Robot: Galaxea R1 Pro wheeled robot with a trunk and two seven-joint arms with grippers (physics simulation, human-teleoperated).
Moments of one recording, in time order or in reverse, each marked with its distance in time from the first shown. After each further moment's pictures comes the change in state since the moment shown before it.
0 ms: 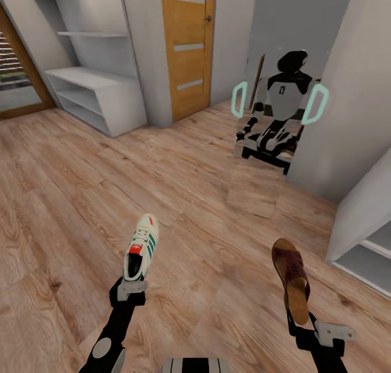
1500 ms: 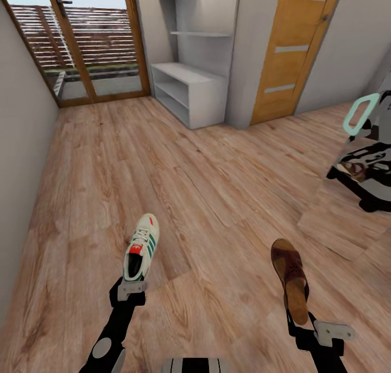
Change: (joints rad) left arm 0.000 0.000 -0.001 0.000 0.000 0.000 0.000; right arm 0.000 0.001 0.001 0.000 0.019 0.000 0.000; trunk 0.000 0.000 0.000
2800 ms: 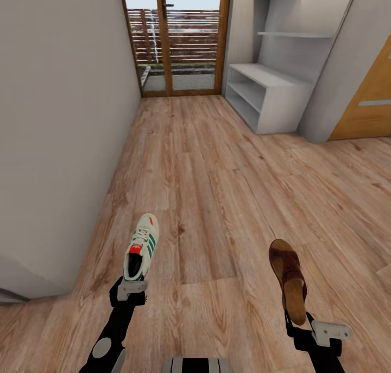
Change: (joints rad) left arm 0.000 0.000 0.000 -0.001 0.001 -0.001 0.000; right arm 0.000 0.000 0.016 0.005 0.008 0.000 -0.011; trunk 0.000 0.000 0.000
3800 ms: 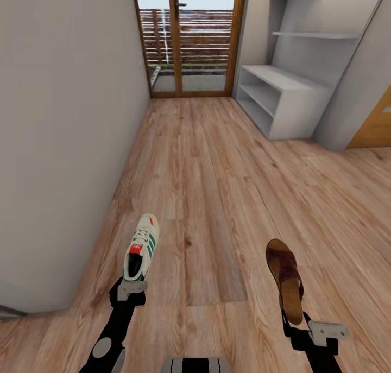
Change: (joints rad) left arm 0.000 -0.001 0.001 0.000 0.000 0.004 0.001; right arm 0.000 0.000 0.018 0.002 0.004 -0.001 0.000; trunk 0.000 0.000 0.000
